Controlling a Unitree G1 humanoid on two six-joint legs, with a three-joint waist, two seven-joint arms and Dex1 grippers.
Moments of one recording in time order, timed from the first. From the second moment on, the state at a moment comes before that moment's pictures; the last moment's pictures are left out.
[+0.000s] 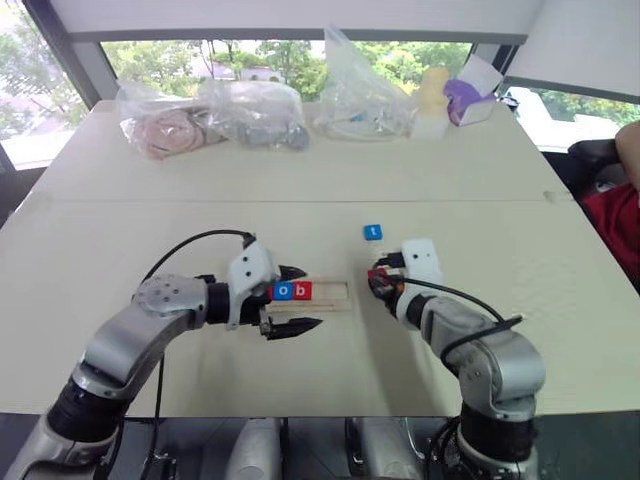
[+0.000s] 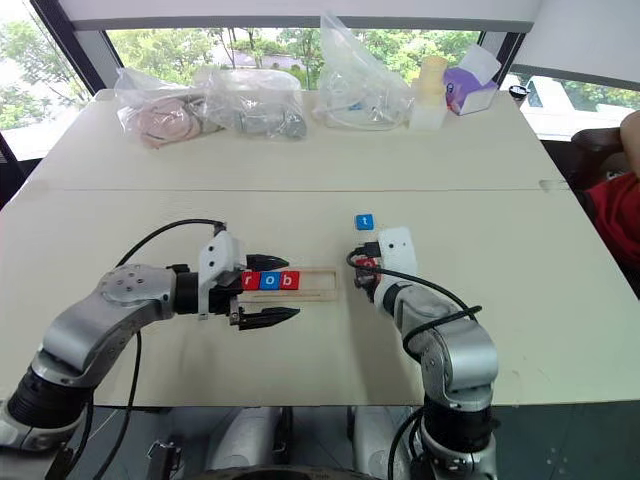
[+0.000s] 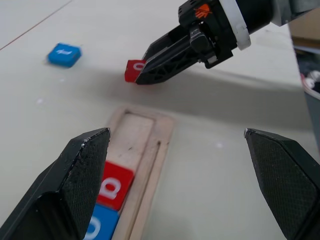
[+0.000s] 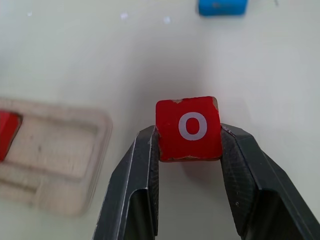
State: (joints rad) left arm -0.31 0.69 -0.19 -0.46 -0.45 0.62 -0.93; right arm -0.26 -0.03 -0.06 -0.68 0.16 1.44 0.06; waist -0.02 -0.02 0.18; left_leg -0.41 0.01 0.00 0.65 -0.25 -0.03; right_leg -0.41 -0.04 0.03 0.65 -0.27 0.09
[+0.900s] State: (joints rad) left arm -0.17 0.74 -0.07 -0.34 -0.49 0.56 -1.04; right arm -0.16 -0.66 -0.10 -0.35 0.33 0.64 0.95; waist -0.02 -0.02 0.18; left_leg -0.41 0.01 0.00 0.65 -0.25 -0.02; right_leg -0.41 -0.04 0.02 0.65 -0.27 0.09
